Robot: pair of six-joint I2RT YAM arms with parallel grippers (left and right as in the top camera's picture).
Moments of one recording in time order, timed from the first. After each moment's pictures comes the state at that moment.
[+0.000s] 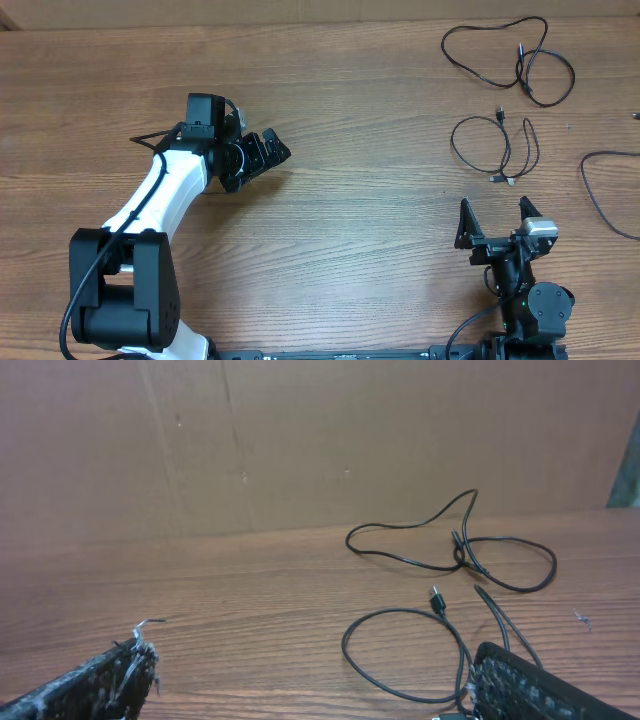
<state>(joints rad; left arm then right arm) -0.09 1.75 1.11 -0.53 0.47 -0.52 -0.07 0.01 0.02 -0.03 -0.13 0.10</state>
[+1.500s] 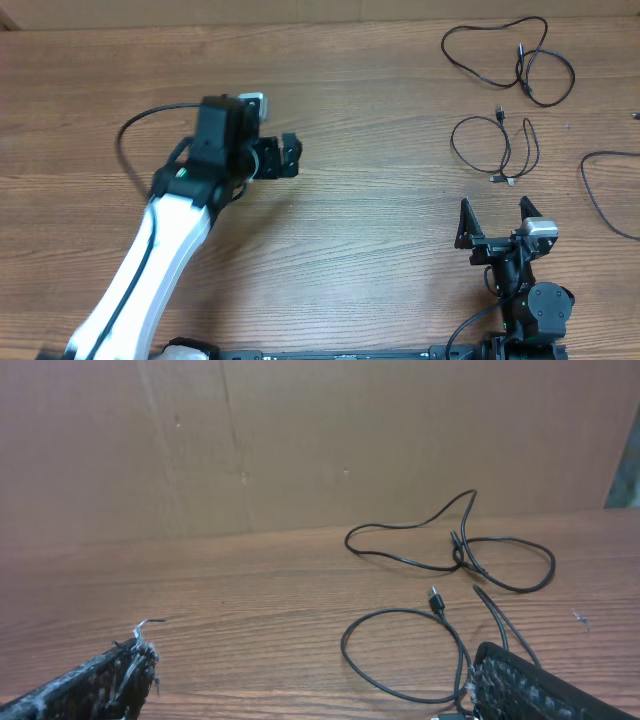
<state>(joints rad) -0.26 1.33 1.06 -0.56 0.19 -0.30 -0.07 0.01 0.02 -0.03 -0.13 0.10</state>
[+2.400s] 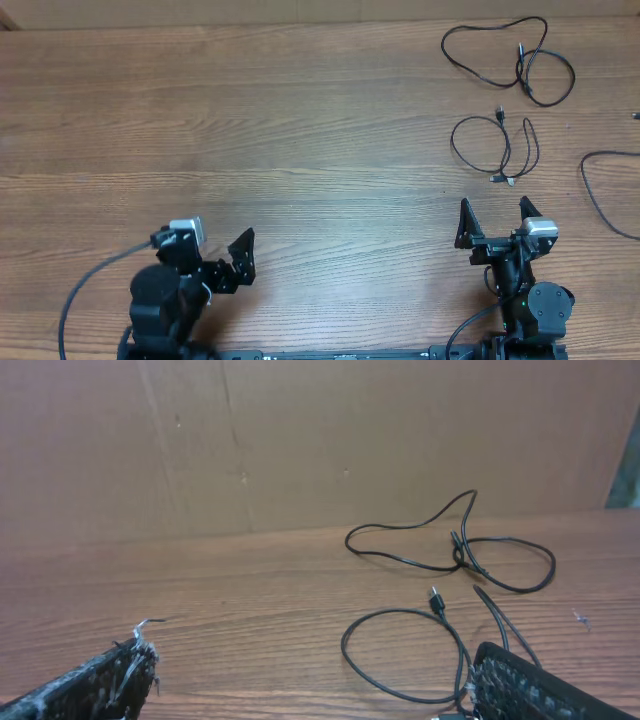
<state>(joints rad) -0.08 0.23 0.38 -0.62 0.18 -0.32 -0.07 0.01 0.02 -0.03 -0.13 0.10</state>
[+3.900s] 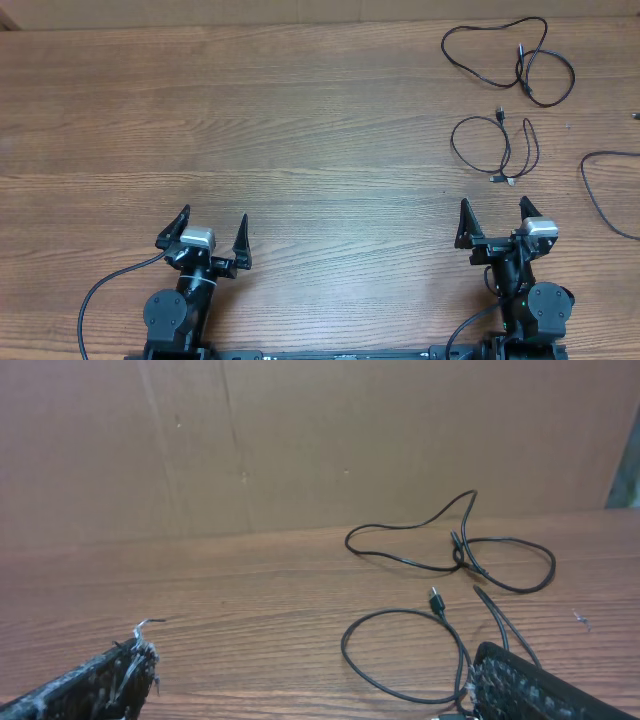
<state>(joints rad) -0.07 0.01 0.01 -0.07 0.10 -0.02 -0.07 0.01 0.02 -0.03 -0.13 0.10</state>
